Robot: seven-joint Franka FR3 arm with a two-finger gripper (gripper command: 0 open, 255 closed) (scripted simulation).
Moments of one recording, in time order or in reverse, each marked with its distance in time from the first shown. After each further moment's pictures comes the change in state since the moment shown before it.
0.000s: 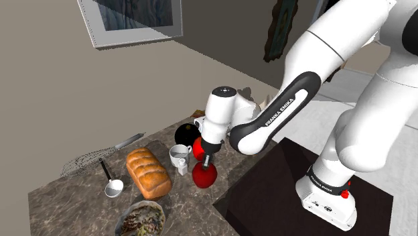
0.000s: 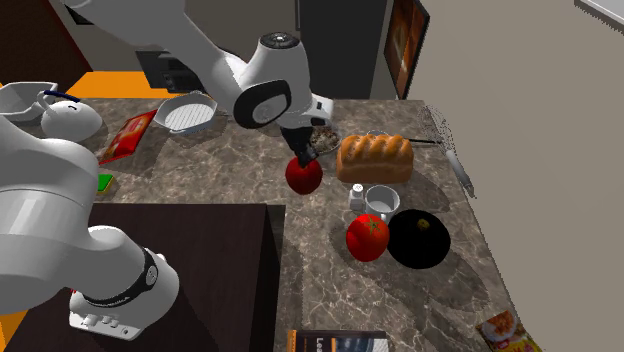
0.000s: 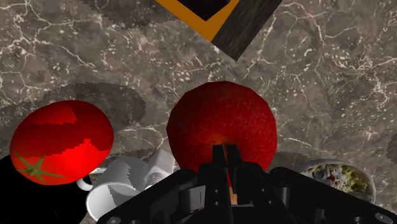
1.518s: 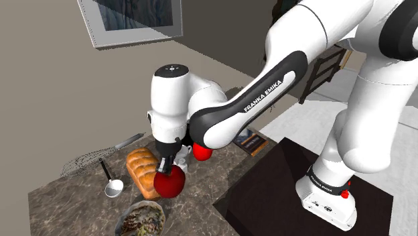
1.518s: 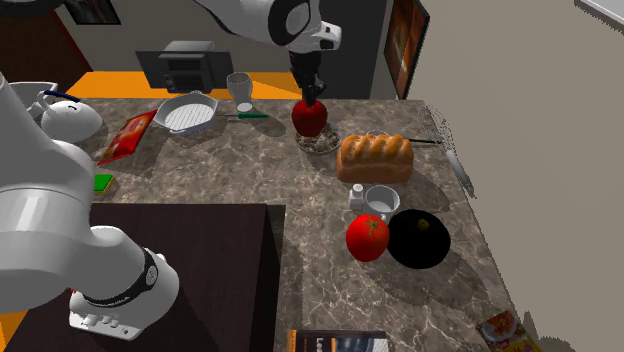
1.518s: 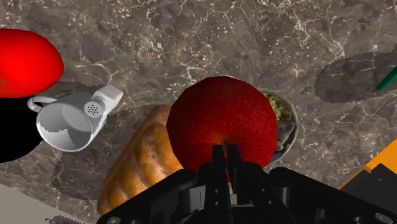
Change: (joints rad) arm 0.099 0.177 0.089 0.491 -0.183 -0.345 0.307
